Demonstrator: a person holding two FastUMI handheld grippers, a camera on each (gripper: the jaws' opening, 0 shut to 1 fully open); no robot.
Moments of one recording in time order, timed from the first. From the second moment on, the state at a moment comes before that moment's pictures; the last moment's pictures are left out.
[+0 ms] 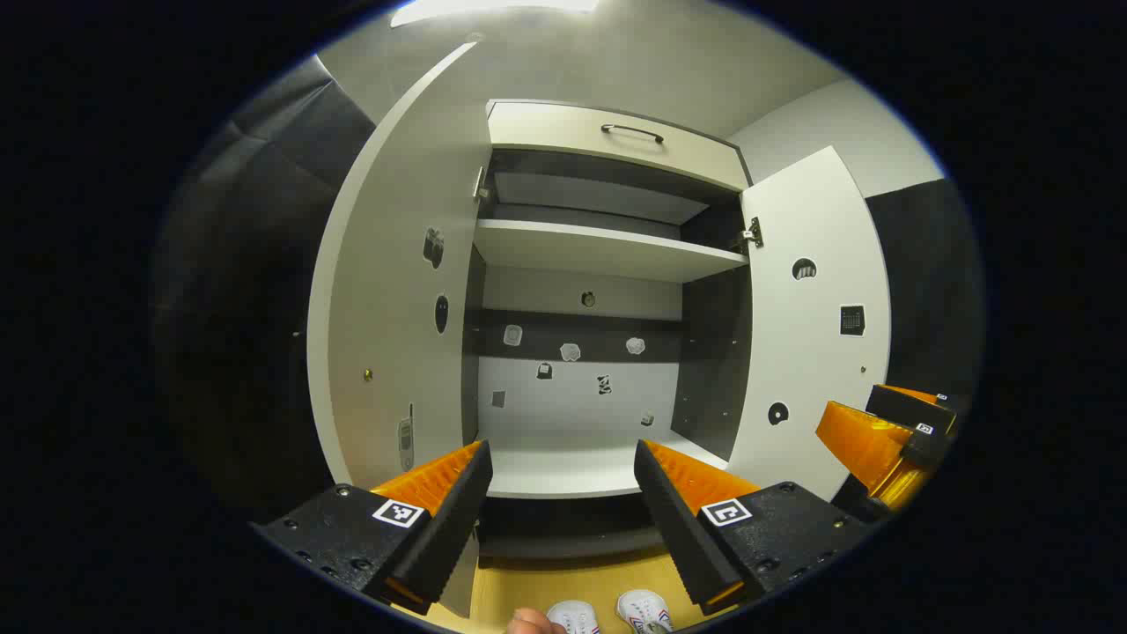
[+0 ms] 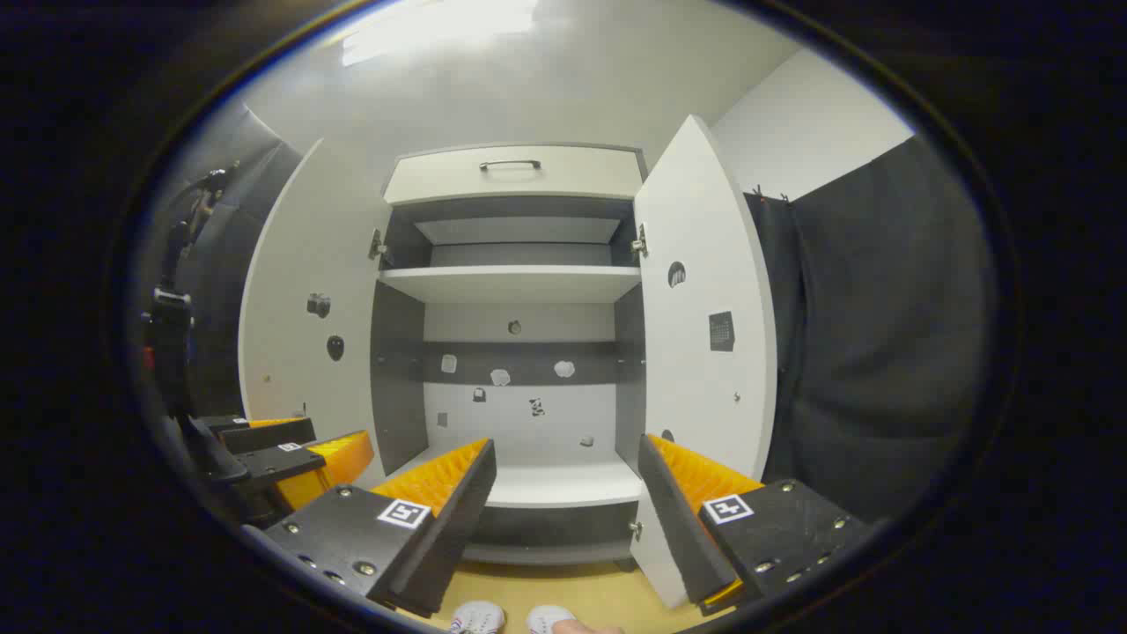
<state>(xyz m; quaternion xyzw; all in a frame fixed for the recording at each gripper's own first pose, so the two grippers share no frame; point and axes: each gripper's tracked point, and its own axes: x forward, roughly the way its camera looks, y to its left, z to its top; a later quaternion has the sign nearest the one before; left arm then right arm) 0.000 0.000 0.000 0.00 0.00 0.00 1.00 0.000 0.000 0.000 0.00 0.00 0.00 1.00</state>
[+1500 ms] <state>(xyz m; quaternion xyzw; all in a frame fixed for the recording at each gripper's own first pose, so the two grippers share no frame) -0.032 0.056 -0.004 0.02 -0.01 0.08 1.00 -0.011 0.038 -0.289 -0.06 0.31 0.06 0.95</state>
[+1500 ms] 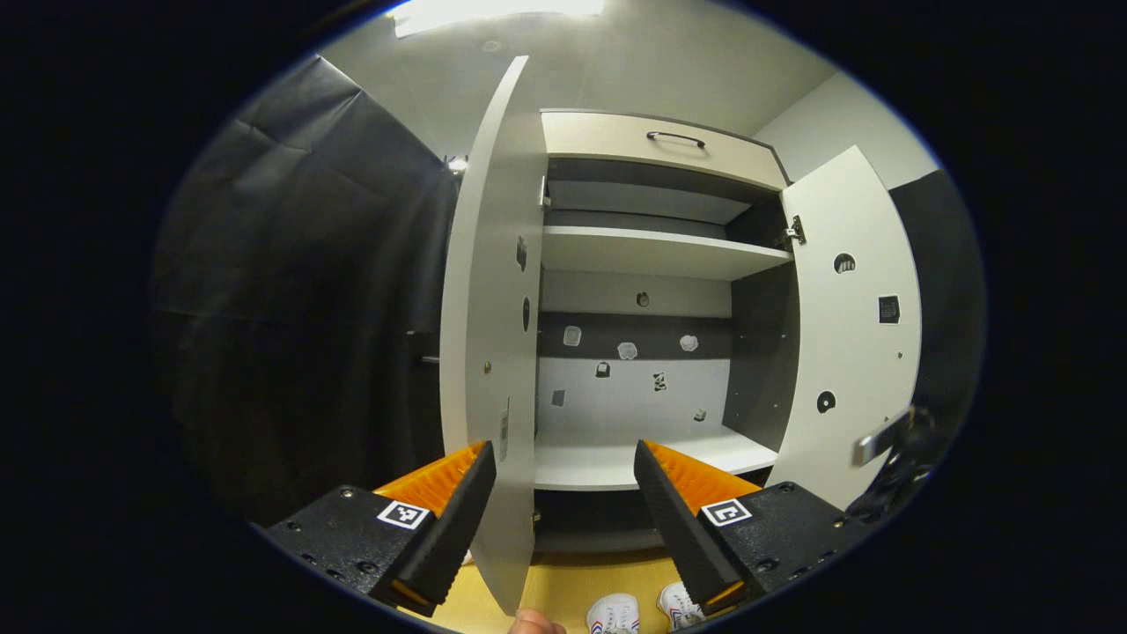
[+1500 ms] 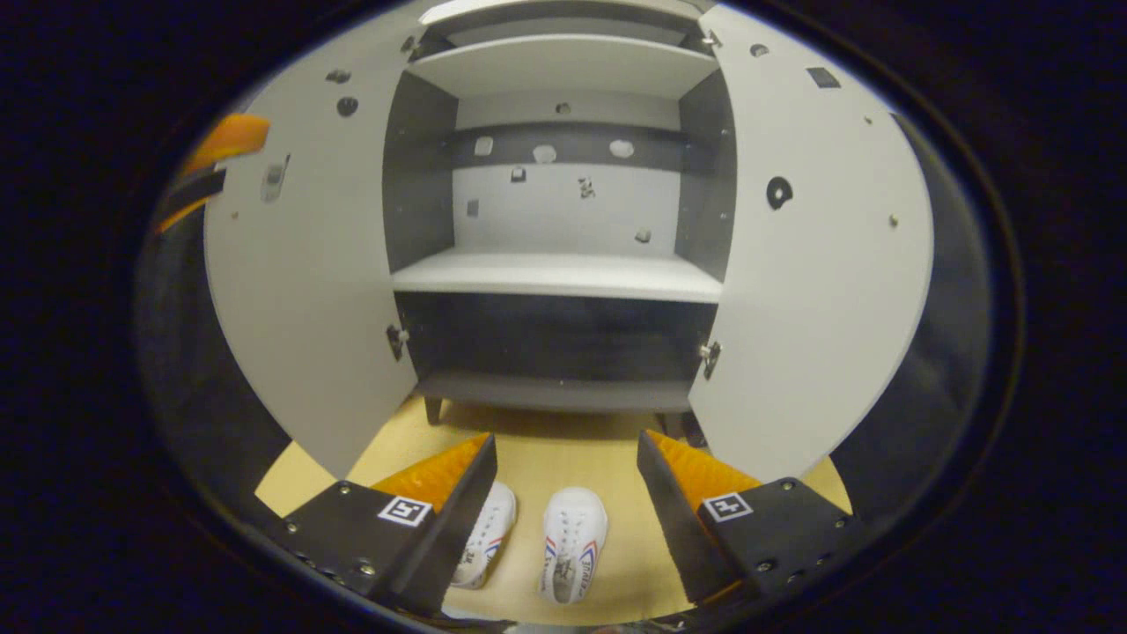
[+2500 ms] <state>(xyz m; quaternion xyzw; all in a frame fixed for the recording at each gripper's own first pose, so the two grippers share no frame) -0.087 0.098 -0.030 0.01 0.01 0.14 0.99 -0.092 0.036 -0.526 -0.05 0.60 0.06 0.80</state>
